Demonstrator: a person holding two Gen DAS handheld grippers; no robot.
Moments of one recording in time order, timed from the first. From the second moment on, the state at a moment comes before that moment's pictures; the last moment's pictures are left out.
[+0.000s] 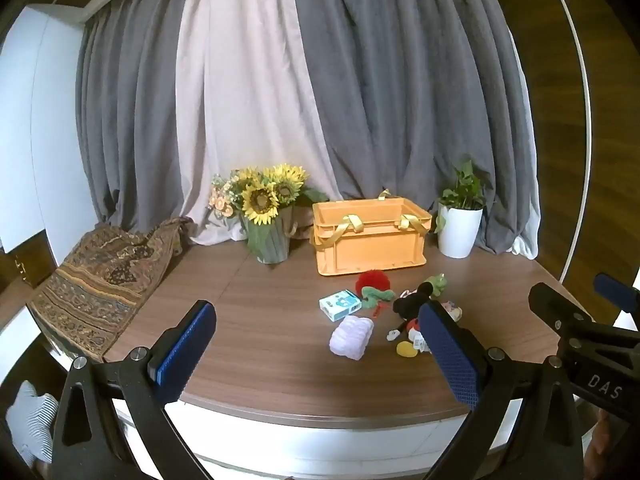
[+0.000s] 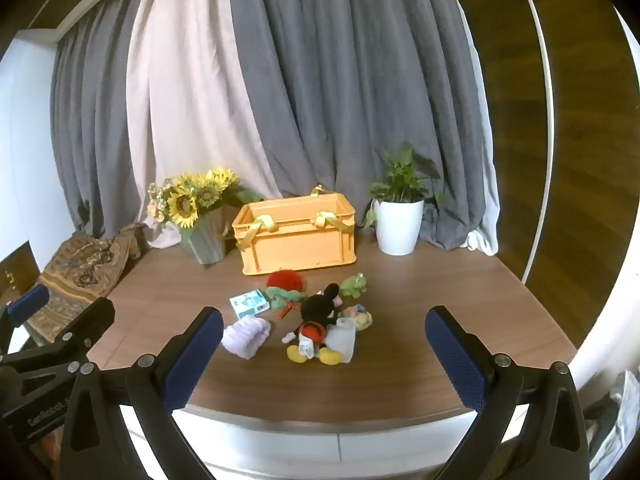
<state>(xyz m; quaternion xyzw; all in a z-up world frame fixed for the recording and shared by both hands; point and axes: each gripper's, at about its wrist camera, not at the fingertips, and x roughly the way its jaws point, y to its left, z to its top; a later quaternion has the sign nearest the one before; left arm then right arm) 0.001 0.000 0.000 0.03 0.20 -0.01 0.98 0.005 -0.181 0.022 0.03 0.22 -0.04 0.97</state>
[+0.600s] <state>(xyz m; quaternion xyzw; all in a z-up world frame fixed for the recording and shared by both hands) -0.009 0.004 0.019 0.02 0.19 0.00 0.98 0.001 -0.182 0.024 0.03 0.22 -0.04 0.97</state>
